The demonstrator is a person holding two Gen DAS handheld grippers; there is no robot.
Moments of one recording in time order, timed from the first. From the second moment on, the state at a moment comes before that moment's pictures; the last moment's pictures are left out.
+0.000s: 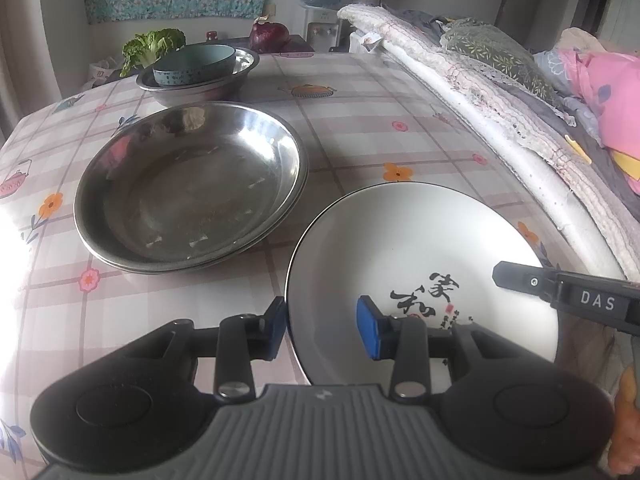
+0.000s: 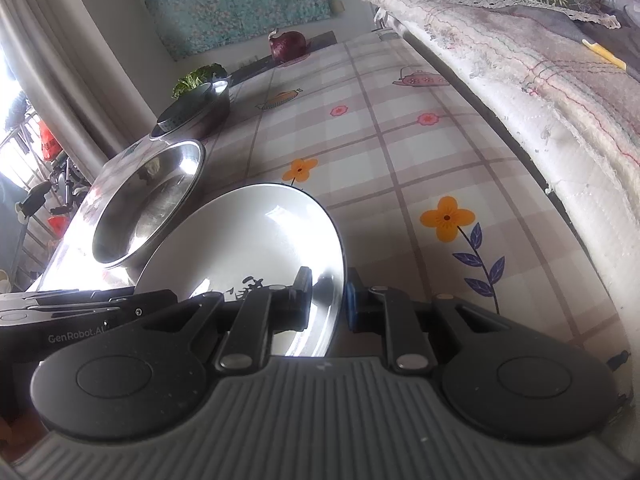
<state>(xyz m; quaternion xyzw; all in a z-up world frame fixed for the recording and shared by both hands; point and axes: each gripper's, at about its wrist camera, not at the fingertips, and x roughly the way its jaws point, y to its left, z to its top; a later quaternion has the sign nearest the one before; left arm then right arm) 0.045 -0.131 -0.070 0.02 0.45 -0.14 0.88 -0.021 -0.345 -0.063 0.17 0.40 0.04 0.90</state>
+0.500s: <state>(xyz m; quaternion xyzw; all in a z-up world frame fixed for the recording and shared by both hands) 0.044 -0.130 -0.063 0.02 0.44 -0.14 0.89 -0.020 -0.345 -0.055 0.17 0.40 0.04 0.90</state>
